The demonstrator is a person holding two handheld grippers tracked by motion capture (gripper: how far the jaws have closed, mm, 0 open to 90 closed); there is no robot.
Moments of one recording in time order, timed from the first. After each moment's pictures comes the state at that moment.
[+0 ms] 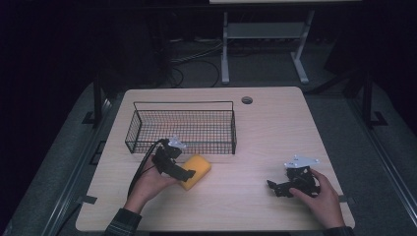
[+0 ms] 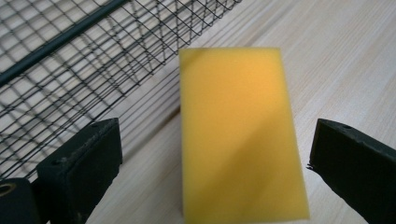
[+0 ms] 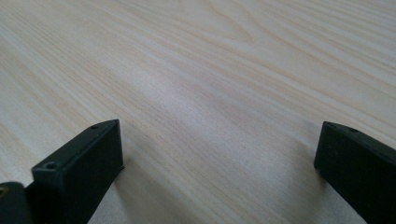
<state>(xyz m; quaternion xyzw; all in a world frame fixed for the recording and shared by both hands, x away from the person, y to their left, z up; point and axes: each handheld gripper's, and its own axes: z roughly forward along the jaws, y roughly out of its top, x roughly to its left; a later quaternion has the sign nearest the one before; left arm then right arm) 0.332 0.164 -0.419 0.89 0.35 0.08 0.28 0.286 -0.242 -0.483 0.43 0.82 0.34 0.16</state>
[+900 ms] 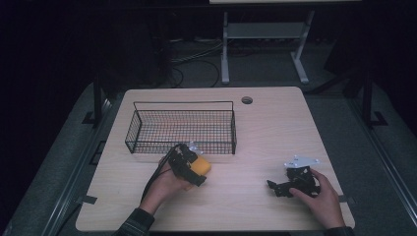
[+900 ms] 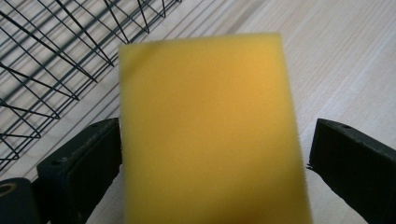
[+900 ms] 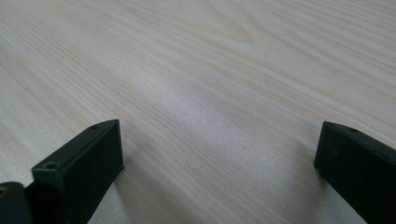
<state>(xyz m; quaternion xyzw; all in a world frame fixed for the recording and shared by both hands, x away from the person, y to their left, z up) 0.340 0.127 -0.451 0.92 0.32 0.07 0.22 0.286 -0.242 -0.483 0.43 0.82 0.34 0.16</state>
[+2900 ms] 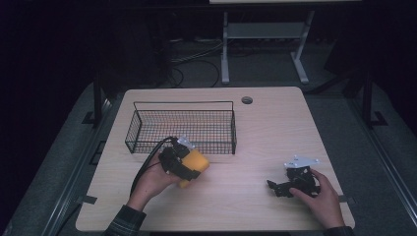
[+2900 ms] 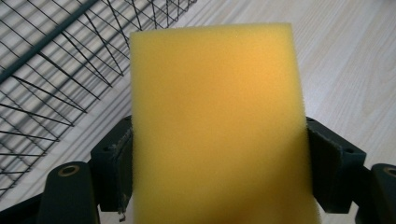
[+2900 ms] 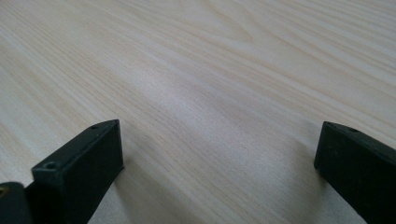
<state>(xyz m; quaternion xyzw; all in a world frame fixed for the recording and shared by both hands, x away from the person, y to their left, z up) 0.332 0.147 -0.399 0.92 0.31 0.04 0.26 0.285 -0.242 -0.483 0.43 0.82 0.34 0.16</state>
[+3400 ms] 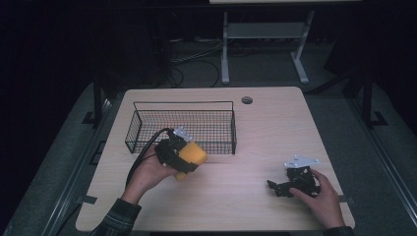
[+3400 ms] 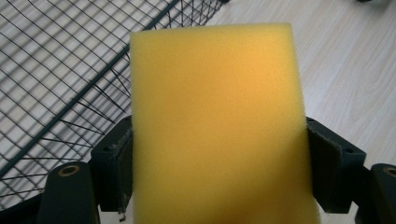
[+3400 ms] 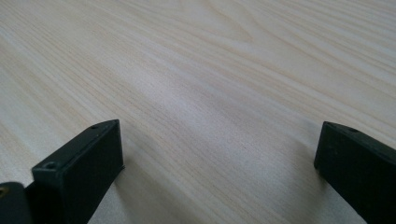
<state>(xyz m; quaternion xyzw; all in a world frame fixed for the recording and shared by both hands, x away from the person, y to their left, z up) 0.340 0.152 -0.372 0.92 0.30 0.05 0.26 0.285 -0.241 -0.483 0.43 0.82 0.34 0.16</state>
